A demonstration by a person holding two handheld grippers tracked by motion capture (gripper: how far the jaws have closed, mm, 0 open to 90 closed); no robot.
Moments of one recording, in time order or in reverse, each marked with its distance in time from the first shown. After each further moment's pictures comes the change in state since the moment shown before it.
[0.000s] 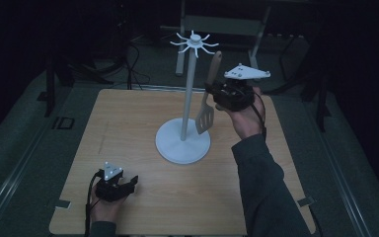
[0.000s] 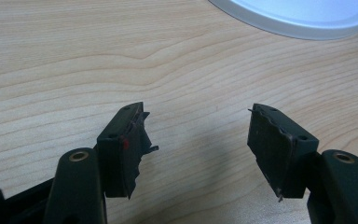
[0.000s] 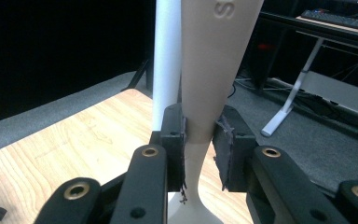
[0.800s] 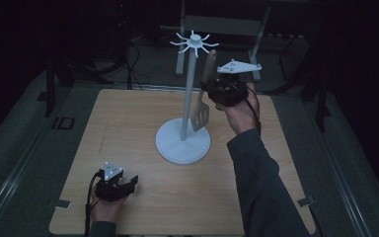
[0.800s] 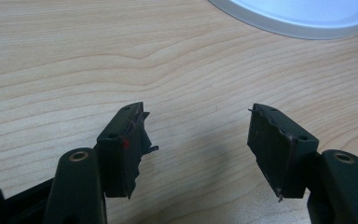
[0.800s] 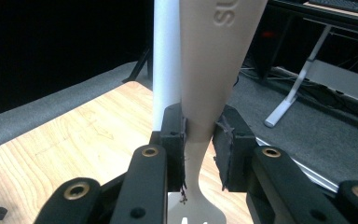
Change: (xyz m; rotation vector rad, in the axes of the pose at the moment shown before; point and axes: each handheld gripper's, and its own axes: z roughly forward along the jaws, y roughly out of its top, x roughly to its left) left arm 0.000 0.000 0.000 0.001 -0.001 0.003; right arm 0.000 0.009 0.017 0.053 0.006 0.010
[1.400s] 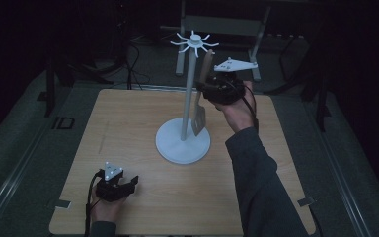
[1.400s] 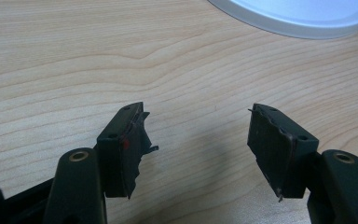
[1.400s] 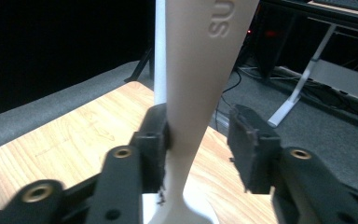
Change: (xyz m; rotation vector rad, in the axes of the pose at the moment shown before) left arm -0.001 0.000 0.001 0.002 -0.001 0.001; right arm 0.000 0.002 0.009 0.003 0.010 0.000
